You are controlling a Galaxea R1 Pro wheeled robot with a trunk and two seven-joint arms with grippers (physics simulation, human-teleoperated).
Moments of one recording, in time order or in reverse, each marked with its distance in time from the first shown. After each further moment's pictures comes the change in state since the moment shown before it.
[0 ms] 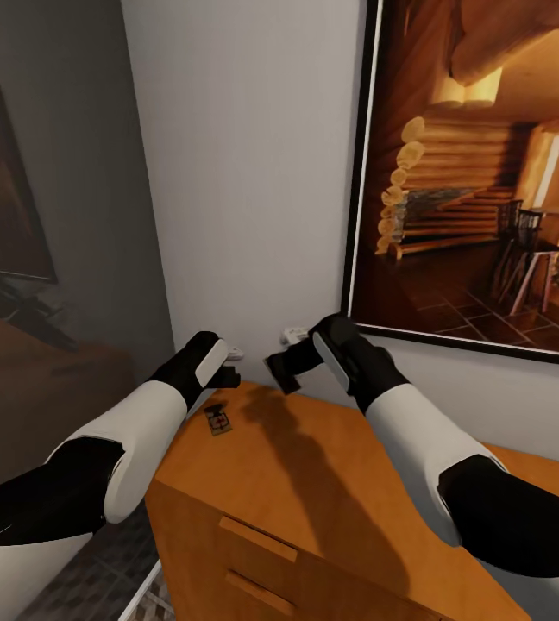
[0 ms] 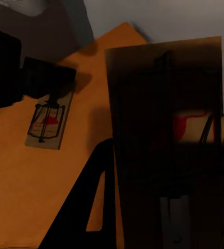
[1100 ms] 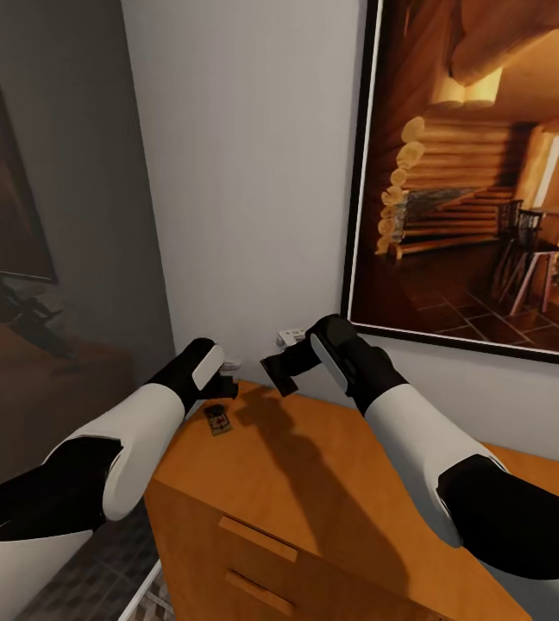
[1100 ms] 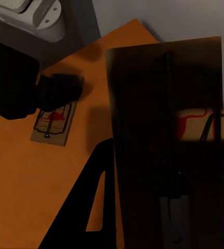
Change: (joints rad) left arm 0.000 0.007 0.061 0.062 0.003 0.013 0.002; right arm 0.000 0.000 0.031 -0.005 0.004 0.000 0.030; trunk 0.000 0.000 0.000
